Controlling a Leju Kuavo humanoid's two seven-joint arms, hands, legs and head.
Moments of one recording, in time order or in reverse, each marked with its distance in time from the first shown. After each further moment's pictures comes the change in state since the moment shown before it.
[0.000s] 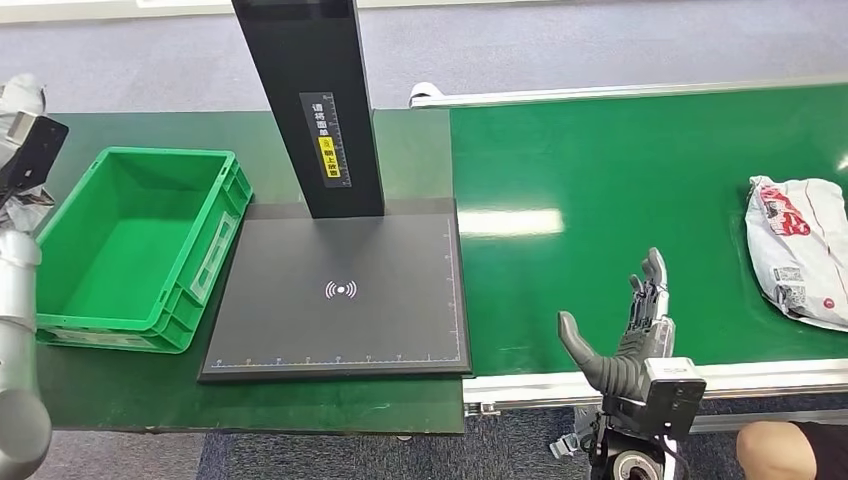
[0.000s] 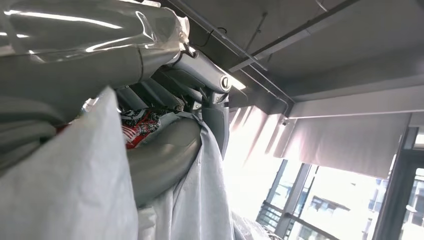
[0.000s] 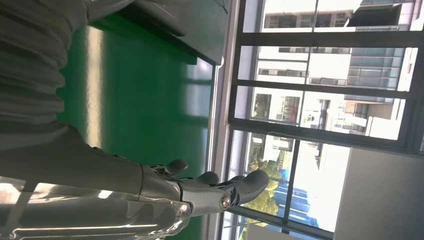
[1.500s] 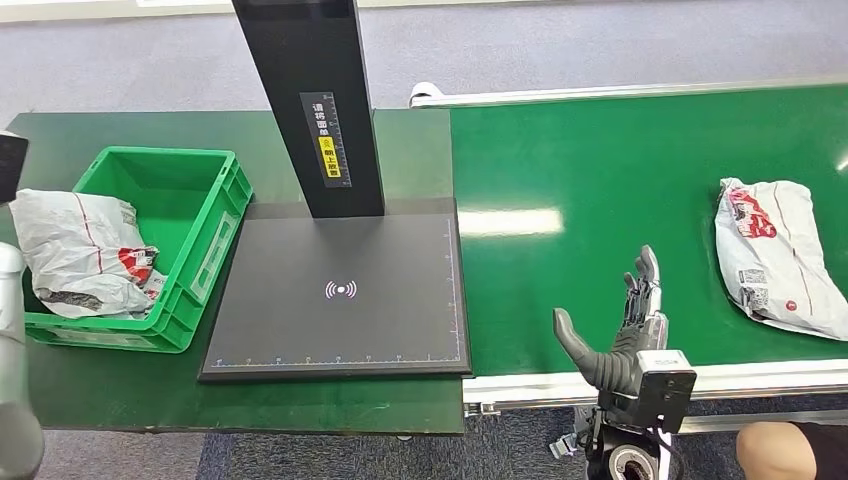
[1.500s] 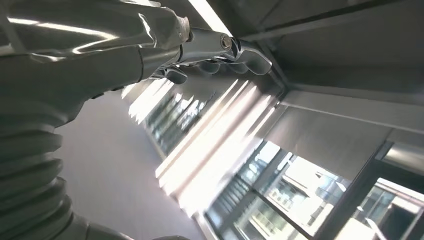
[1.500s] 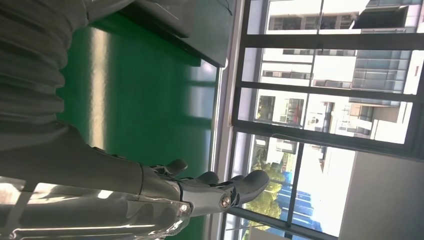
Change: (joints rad) left arm 0.090 0.006 -0.009 -0.059 0.563 -0.073 -0.287; right arm -0.018 -0.001 0.002 0.030 0.007 0.000 0.007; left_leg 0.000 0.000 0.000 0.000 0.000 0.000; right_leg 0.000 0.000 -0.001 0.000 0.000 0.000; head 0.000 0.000
